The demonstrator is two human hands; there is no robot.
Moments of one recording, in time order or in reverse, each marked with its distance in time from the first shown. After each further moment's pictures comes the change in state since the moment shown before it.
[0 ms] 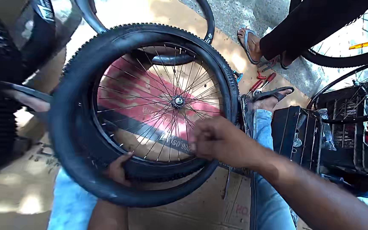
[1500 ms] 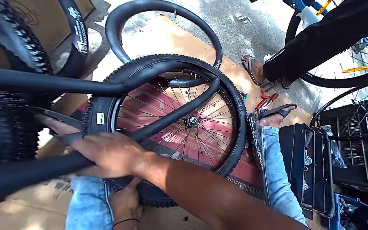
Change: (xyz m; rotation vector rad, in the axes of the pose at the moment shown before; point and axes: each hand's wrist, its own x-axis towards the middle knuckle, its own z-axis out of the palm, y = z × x) left_hand 0.052 -0.040 -0.032 0.059 0.408 -0.182; right_hand 0.212 -0.001 0.180 -0.542 0.269 -0.708
